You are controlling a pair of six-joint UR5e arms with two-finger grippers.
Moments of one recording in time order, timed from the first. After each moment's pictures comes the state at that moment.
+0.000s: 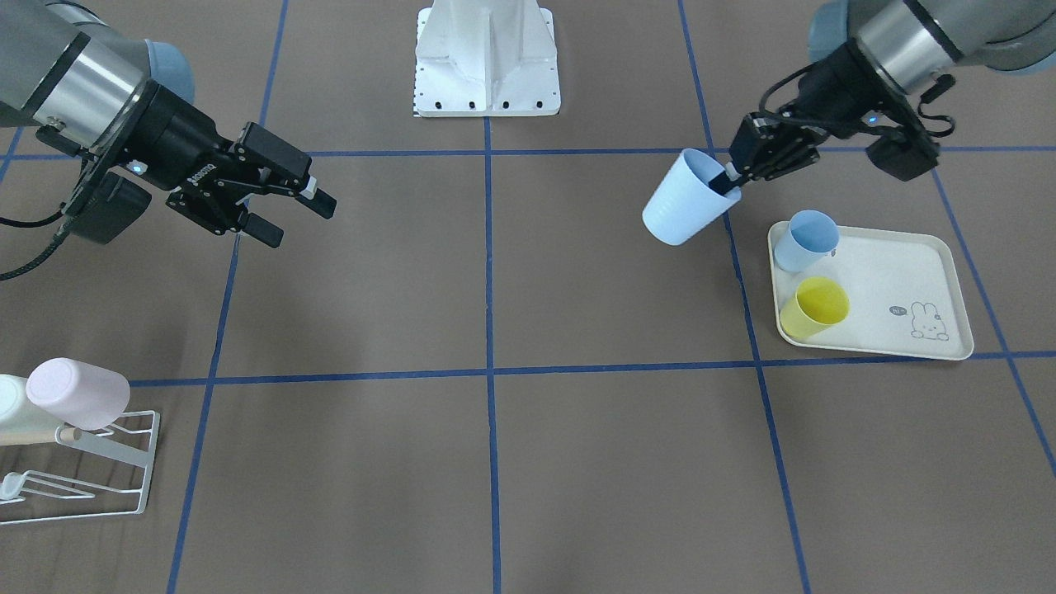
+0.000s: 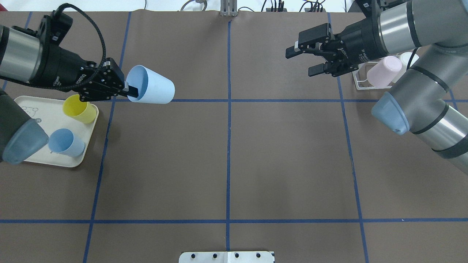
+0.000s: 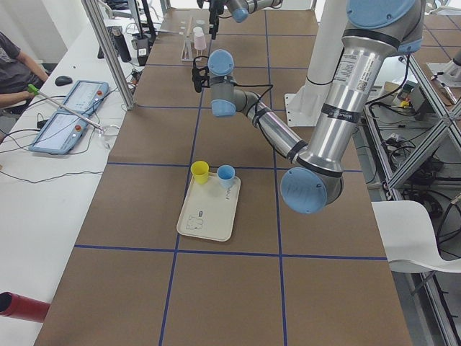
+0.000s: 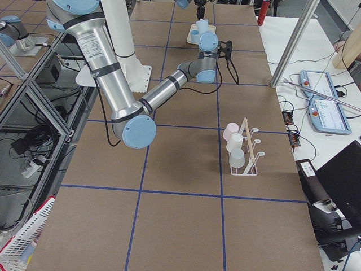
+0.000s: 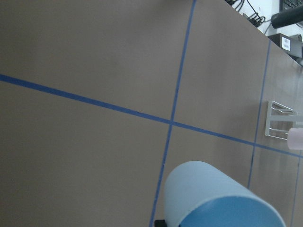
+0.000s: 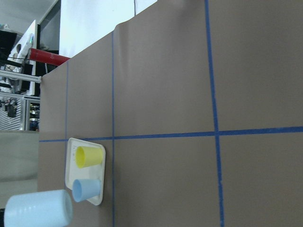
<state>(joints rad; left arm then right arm) -0.91 -1.90 -1.91 -2.46 -2.39 -1.73 0.95 -1.13 1.78 -0.62 2.36 1.62</state>
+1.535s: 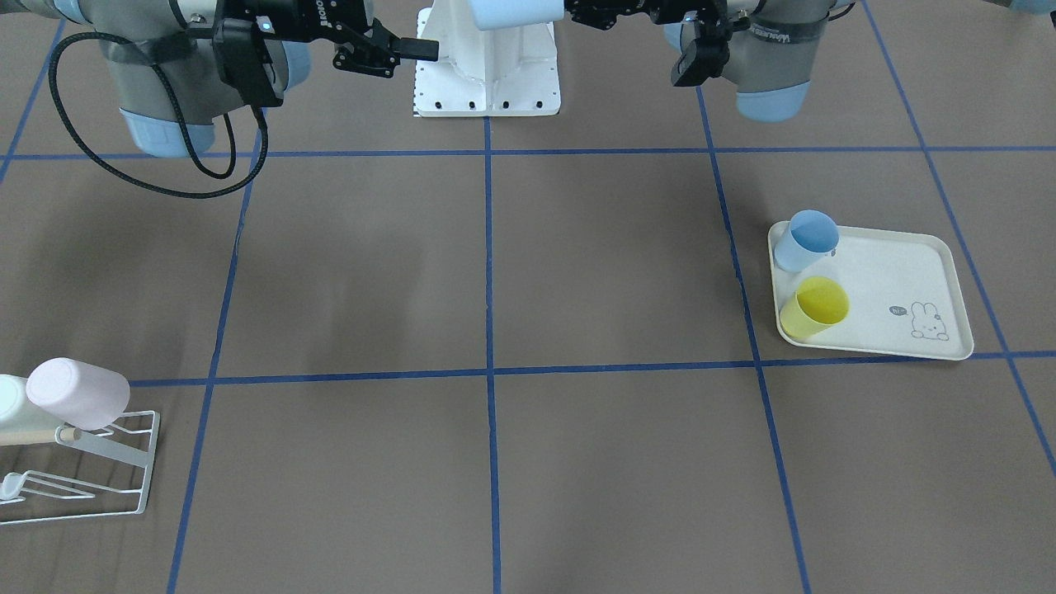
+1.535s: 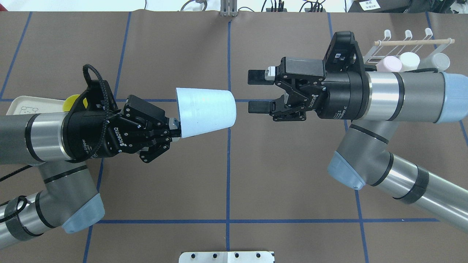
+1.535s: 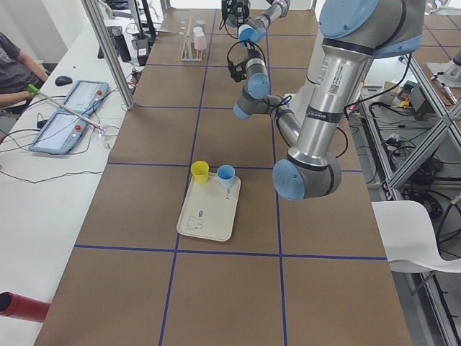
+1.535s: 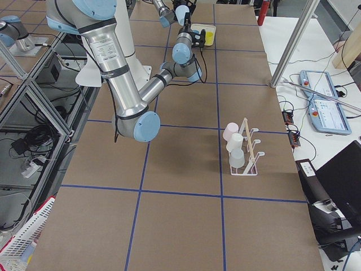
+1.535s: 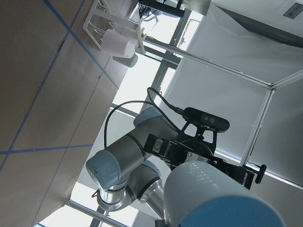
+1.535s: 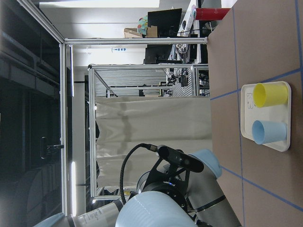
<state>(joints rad) -0.55 -1.95 -1.86 -3.28 -1.88 -2.39 0.68 -1.10 1.77 0.13 2.00 2.06</state>
